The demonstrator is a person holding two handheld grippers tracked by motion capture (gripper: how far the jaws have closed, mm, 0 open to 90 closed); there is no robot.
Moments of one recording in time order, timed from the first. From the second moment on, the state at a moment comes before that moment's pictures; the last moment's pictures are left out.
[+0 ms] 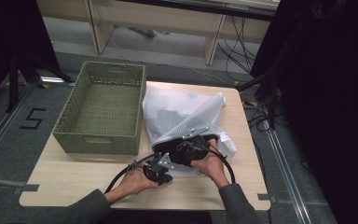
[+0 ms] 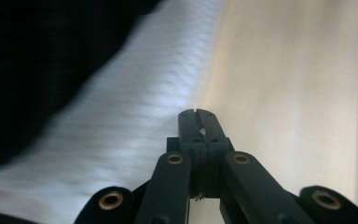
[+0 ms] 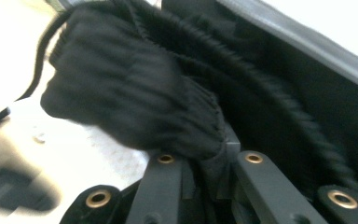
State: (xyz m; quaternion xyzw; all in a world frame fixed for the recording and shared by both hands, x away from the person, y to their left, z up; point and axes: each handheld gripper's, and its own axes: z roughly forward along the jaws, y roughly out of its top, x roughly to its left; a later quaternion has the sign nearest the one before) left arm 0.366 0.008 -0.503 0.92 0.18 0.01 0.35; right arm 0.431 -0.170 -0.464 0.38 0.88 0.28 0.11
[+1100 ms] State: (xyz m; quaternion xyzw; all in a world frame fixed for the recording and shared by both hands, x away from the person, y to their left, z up) left arm 0.407 0.002 -0.506 0.91 0.19 0.09 0.35; right arm 0.441 -0.177 -0.436 0.38 0.84 0.34 0.15
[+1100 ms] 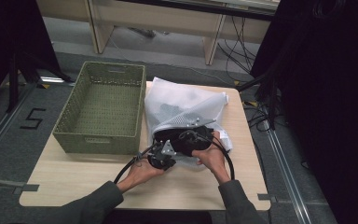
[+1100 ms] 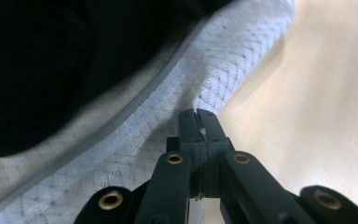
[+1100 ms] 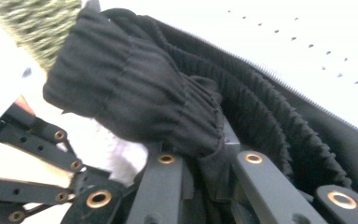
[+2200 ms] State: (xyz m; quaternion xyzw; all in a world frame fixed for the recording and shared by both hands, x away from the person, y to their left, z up) left arm 0.383 0.020 -0.511 0.89 0.22 0.02 0.39; right arm 0.429 -0.203 -0.418 0.37 0.85 0.35 0.16
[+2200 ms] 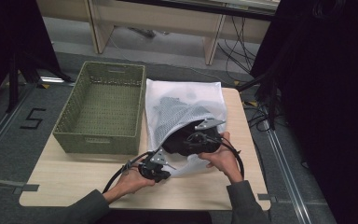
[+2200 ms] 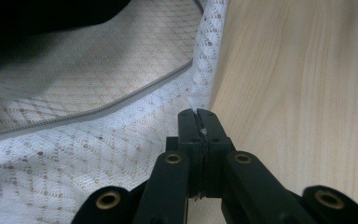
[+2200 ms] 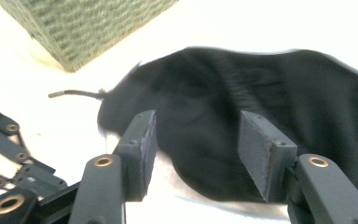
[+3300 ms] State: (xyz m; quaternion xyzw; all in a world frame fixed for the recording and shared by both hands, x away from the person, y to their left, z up) left arm 0.376 0.021 -0.510 0.90 0.22 0.02 0.38; right arm 0.478 -0.162 -0.462 0.38 0.85 0.30 0.20
